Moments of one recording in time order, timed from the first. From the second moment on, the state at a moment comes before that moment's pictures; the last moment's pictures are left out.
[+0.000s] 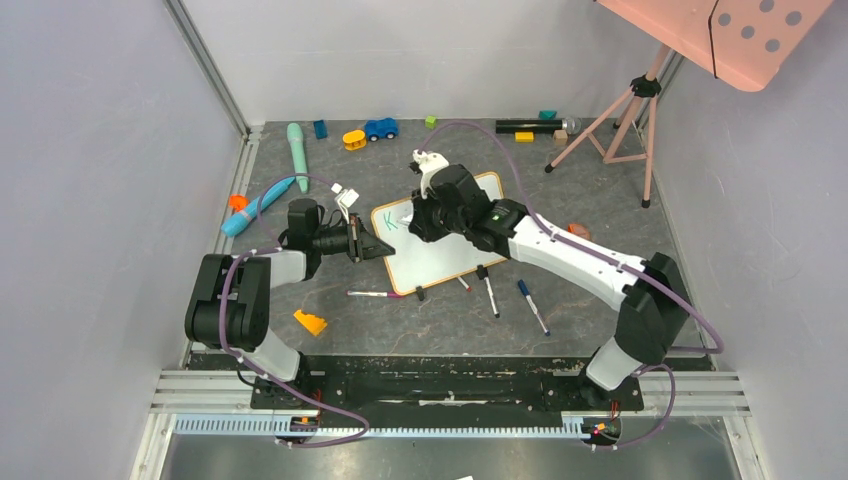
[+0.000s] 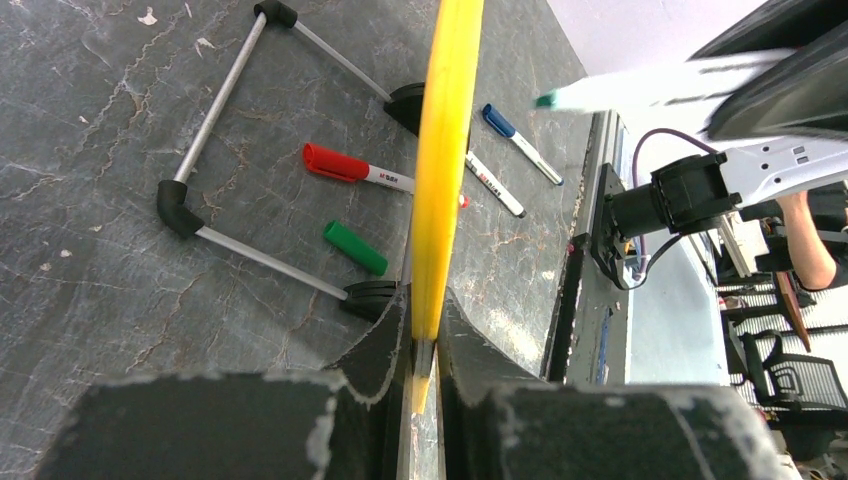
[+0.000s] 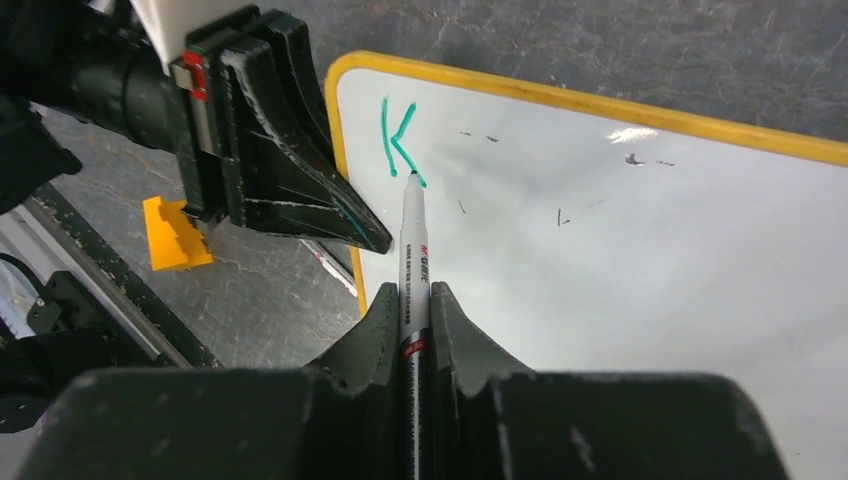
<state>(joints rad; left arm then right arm) -0.09 1.59 0.60 0.47 1.14 -0.31 0.85 1.64 1.36 -0.33 0.02 0.31</state>
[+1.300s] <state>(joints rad) -0.09 1.55 0.59 0.42 1.11 -0.28 0.79 1.55 1.25 -0.29 0.01 0.32</state>
